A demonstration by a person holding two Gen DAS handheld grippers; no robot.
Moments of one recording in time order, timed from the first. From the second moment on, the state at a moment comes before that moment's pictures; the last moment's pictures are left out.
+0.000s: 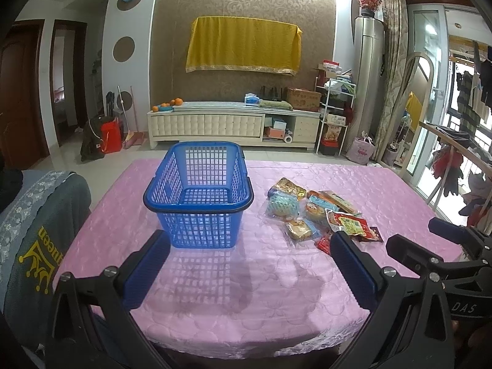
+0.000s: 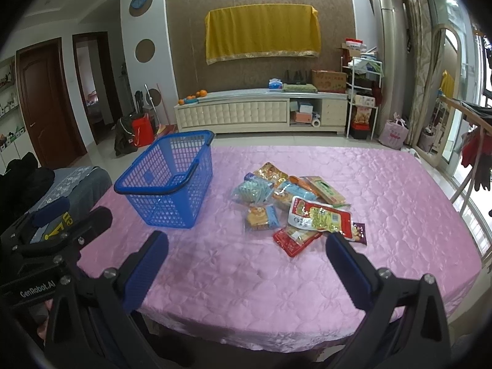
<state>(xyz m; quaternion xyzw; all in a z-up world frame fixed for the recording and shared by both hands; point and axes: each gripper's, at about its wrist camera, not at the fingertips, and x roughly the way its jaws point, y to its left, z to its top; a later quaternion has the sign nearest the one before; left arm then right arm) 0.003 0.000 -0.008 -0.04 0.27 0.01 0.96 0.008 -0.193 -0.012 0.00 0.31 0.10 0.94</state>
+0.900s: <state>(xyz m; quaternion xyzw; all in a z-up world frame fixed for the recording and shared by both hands) 0.003 0.003 -0.010 -0.05 0.27 0.00 0.96 0.008 -0.190 -0.012 0.00 0.32 0.10 0.94</state>
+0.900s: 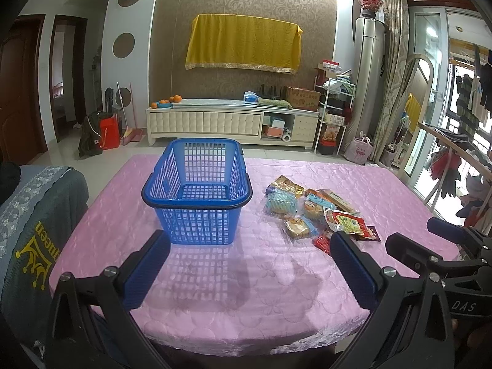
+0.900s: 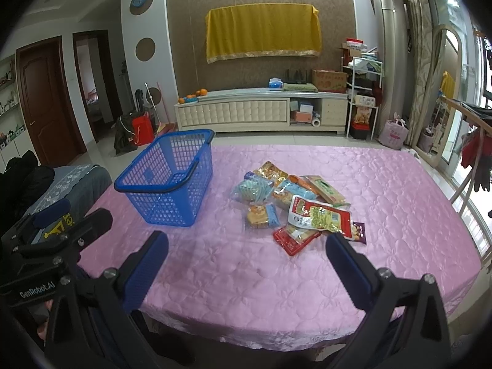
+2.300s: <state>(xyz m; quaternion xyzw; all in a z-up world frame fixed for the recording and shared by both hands) 0.218 -0.146 -0.089 0.00 0.48 -0.14 0.86 0.137 -0.342 -0.095 0.05 0.43 0.03 0.90</state>
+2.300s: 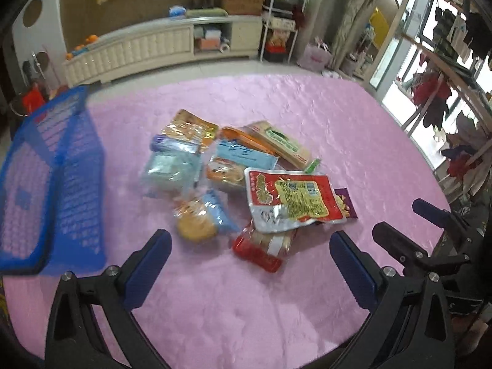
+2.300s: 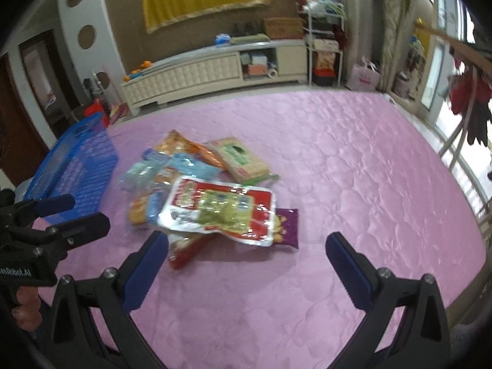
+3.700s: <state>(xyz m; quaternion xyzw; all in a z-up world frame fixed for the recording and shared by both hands) 0.263 -0.171 -0.126 0.01 0.53 -0.19 0.82 0.168 -0.371 -0.135 0.04 0.47 0.01 0.88</state>
